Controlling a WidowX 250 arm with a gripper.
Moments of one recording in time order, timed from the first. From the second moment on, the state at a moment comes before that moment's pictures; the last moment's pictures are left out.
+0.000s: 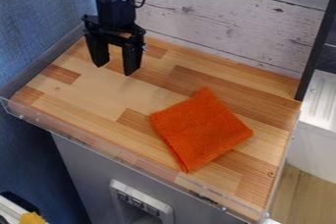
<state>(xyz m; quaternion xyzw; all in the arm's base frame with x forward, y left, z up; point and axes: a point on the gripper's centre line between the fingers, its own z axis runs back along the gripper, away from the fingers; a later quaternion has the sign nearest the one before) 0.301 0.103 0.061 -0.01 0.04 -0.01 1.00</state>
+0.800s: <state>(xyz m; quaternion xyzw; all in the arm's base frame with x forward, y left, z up) 0.295 0.008 0.073 0.01 0.00 -0.19 0.98</state>
